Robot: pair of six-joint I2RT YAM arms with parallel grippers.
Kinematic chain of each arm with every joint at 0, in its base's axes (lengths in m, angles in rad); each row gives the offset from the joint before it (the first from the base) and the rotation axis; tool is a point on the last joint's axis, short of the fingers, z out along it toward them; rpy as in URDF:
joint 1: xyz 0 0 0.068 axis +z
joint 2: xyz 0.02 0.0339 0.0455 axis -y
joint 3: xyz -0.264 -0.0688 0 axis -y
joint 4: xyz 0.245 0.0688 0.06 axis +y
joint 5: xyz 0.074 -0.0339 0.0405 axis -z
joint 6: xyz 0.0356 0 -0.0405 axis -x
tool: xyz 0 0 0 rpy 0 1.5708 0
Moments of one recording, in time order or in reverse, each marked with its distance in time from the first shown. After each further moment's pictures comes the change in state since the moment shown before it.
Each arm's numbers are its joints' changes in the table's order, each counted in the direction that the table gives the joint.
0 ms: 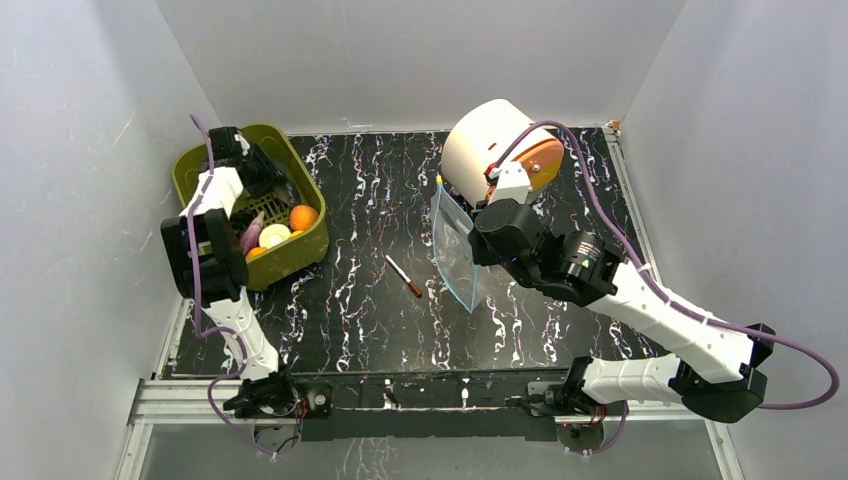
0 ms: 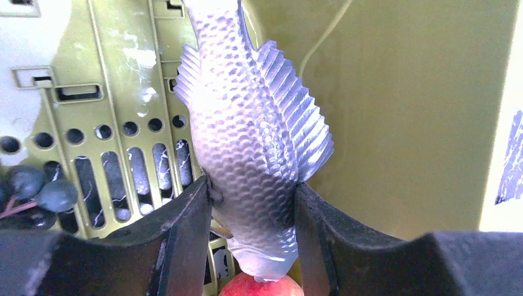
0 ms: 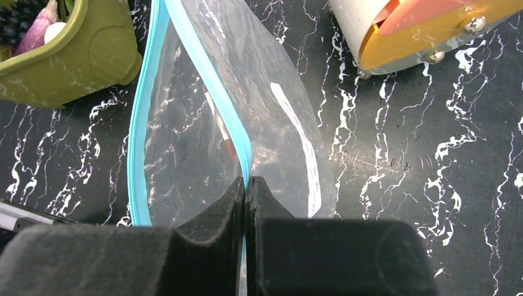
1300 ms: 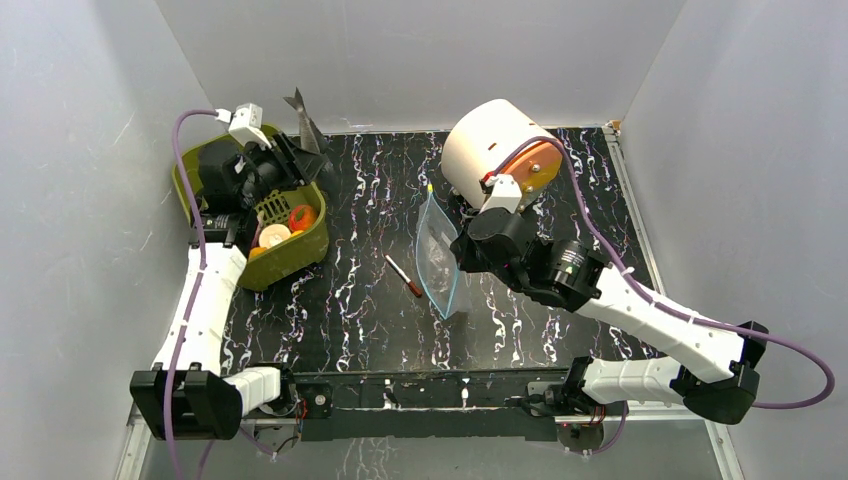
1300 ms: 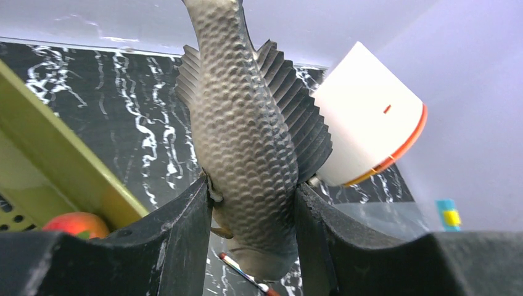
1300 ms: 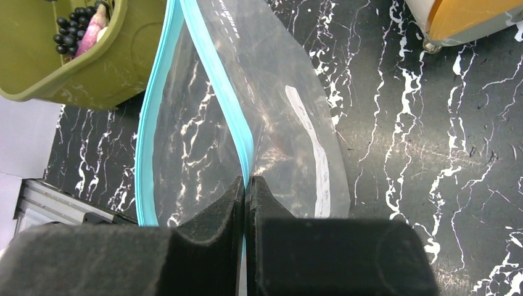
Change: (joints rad) left arm -0.223 0.829 -0.412 -0.246 0.225 -0.040; right arm 0.000 0.013 -0.126 -0.151 -0.093 -0.147
